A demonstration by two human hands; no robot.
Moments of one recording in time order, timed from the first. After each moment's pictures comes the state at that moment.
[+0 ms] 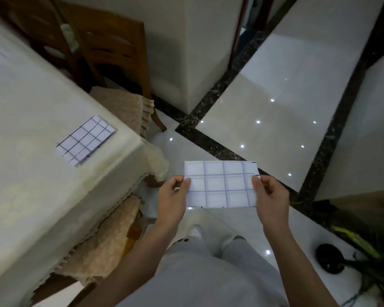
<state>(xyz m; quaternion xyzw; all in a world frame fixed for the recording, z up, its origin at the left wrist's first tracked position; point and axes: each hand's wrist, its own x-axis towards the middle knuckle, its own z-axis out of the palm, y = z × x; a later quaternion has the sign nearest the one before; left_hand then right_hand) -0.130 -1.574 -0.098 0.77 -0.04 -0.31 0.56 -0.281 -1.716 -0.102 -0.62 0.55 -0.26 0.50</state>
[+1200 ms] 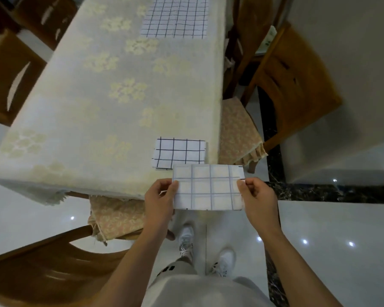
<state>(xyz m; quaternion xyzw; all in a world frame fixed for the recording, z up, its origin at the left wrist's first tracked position) 0.083 -1.566 -0.118 0.71 0.36 0.03 0.61 0.128 -1.786 -0.120 -0.83 0.11 0.08 0.53</state>
